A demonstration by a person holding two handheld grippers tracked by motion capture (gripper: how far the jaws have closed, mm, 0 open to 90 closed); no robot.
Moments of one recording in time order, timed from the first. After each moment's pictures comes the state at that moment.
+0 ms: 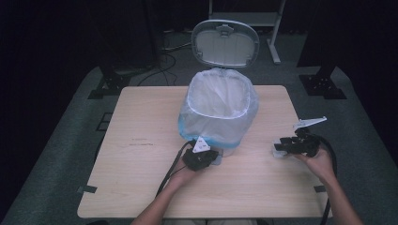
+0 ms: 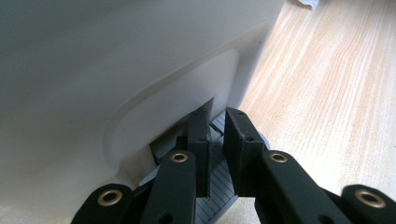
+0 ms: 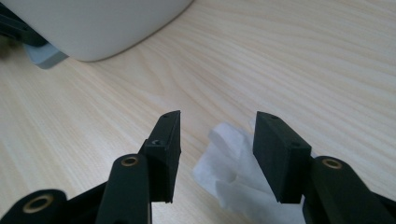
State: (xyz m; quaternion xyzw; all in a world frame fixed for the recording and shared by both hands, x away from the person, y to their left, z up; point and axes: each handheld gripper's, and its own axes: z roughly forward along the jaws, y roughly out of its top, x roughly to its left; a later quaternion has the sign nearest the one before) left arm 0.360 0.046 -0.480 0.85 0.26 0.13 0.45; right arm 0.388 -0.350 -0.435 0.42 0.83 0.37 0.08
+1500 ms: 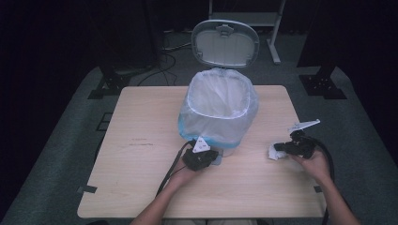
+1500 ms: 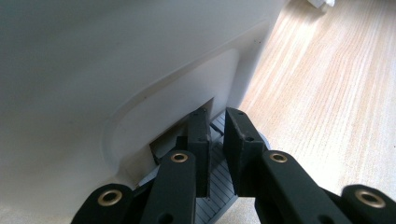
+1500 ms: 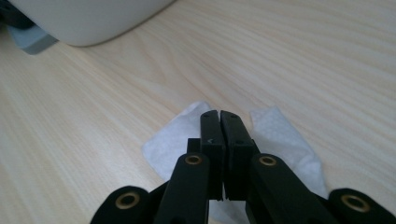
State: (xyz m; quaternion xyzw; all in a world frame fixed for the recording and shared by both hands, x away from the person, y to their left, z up) left arm 0.361 0.046 -0.480 0.85 0.26 0.13 0.45; right arm 0.387 -0.339 -0.445 0.42 0.84 0.35 0.08
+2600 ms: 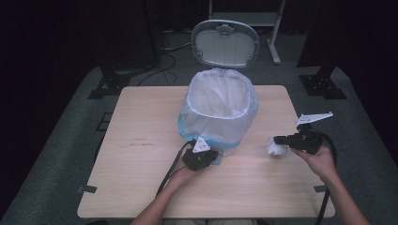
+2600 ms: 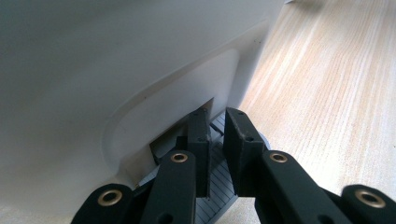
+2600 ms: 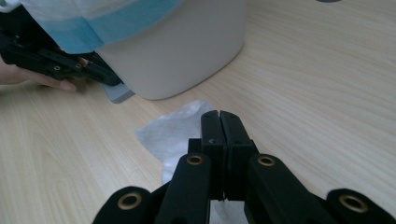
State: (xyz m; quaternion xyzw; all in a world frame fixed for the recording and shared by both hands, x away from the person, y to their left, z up) left arm 0.360 0.046 -0.480 0.85 0.26 0.13 0.45; right arm 0.368 -0.333 -0.390 0.38 0.82 0.42 0.07
